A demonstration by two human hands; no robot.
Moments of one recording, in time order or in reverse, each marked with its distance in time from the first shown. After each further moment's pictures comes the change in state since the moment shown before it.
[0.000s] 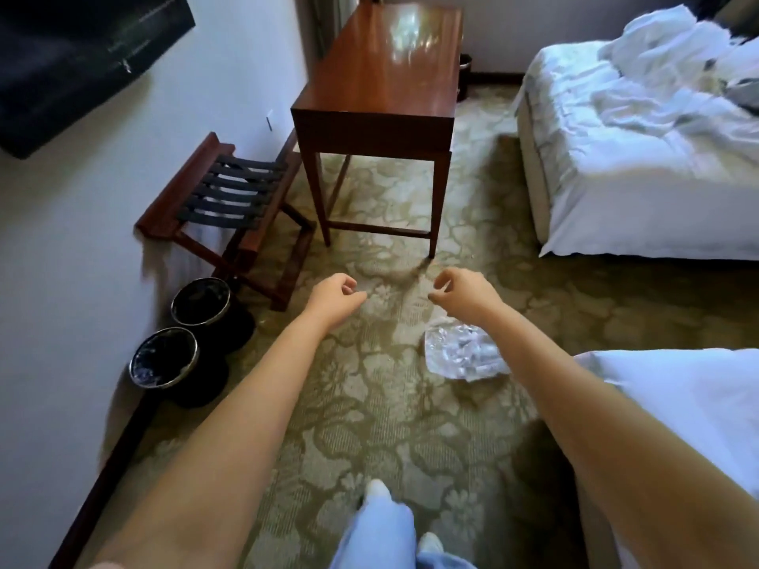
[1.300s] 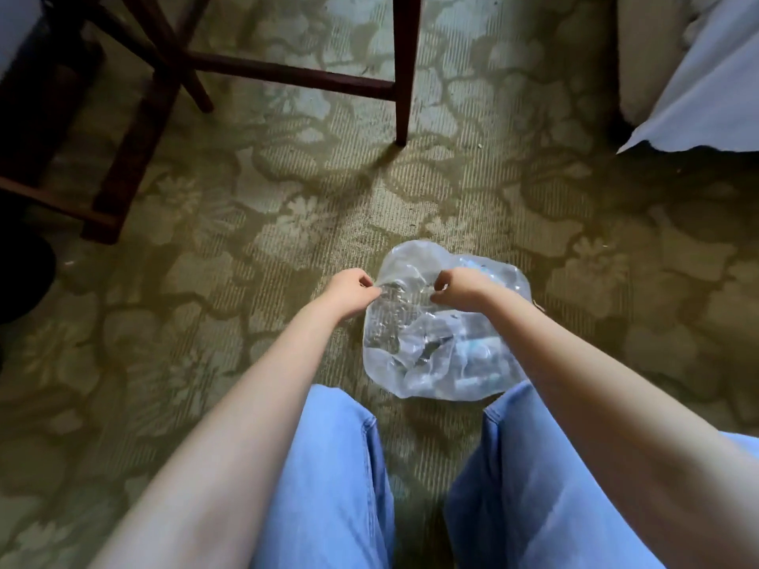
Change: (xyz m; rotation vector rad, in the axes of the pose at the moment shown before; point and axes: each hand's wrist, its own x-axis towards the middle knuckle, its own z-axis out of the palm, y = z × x) left_hand 0.489 -0.132 0.499 0.133 -0.366 -0.244; right_hand 0.517 0.457 0.274 -0.344 -0.553 0.078
